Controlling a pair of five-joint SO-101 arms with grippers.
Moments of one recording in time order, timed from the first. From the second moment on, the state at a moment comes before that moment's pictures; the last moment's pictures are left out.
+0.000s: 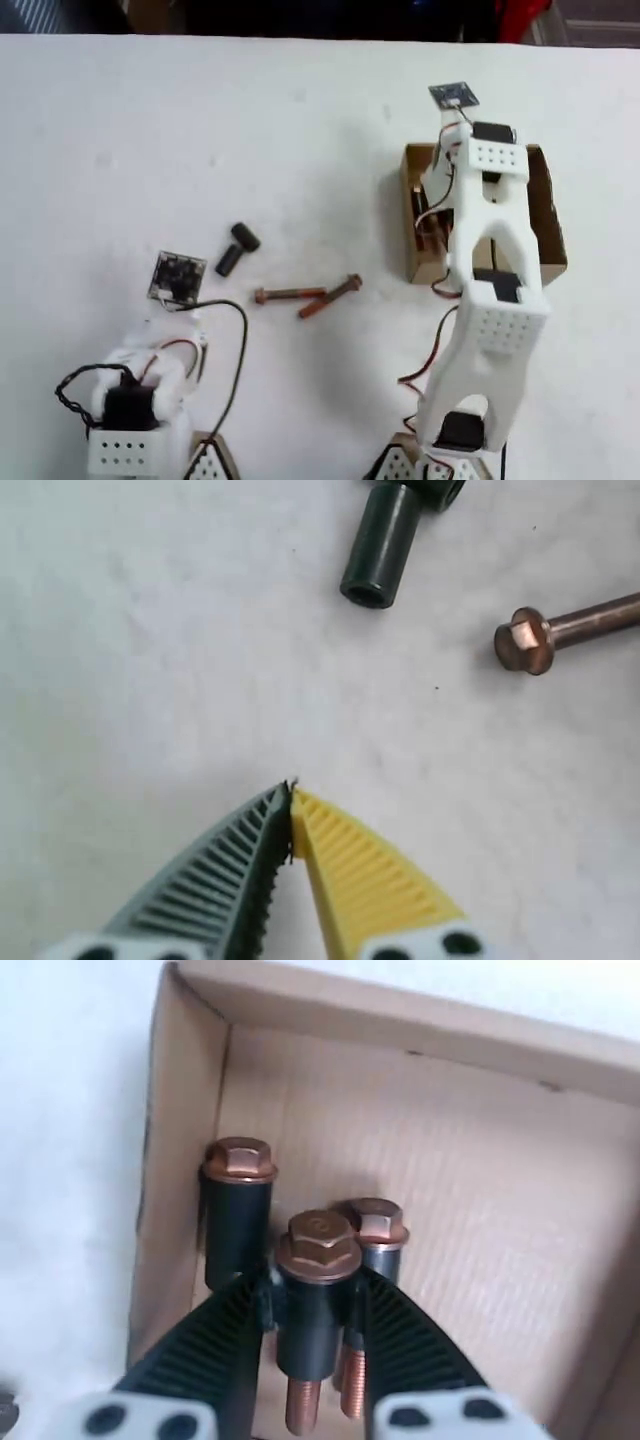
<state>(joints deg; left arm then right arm) -5.8 -104.0 97.1 73.1 -8.2 4.3 34.0 -22.2 76.1 21.7</state>
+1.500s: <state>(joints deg) -12.2 -104.0 97.1 73.0 -8.1 -16.5 10.9 -45.3 98.6 16.8</state>
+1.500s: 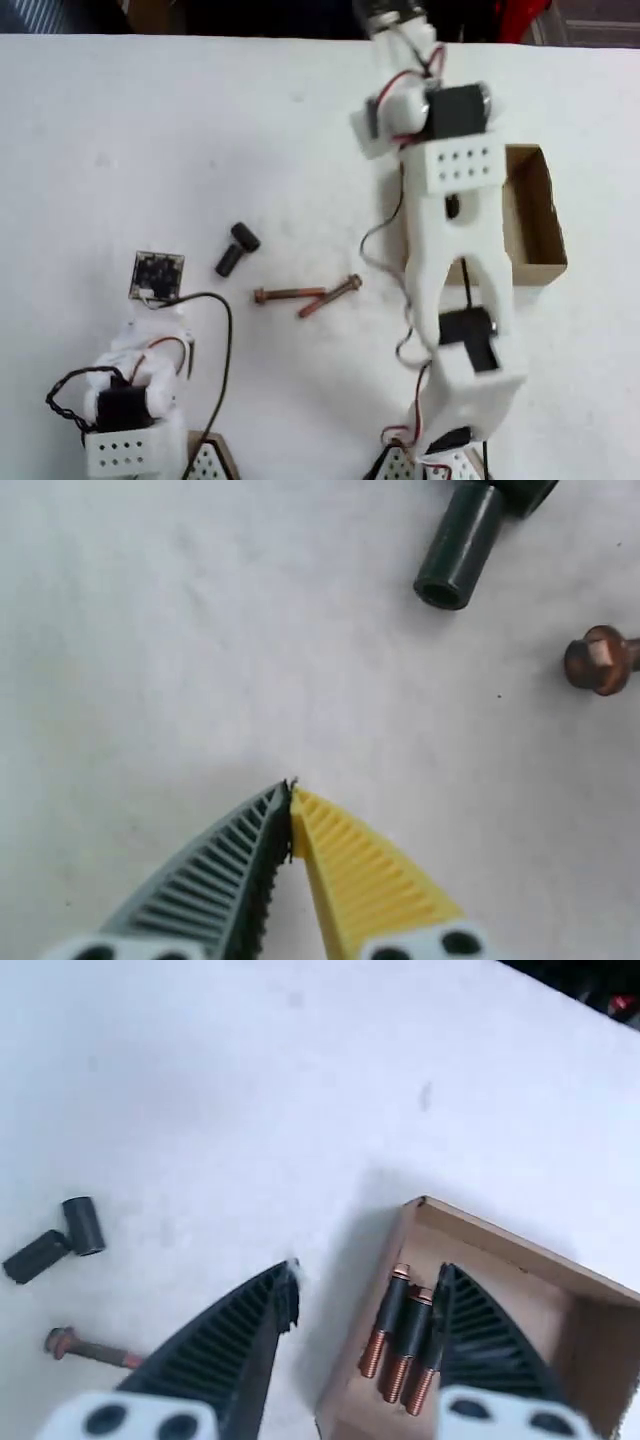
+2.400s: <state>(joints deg) -21.5 -104.0 97.1 73.0 -8.2 -37.7 -8.5 4.3 80.7 16.8</state>
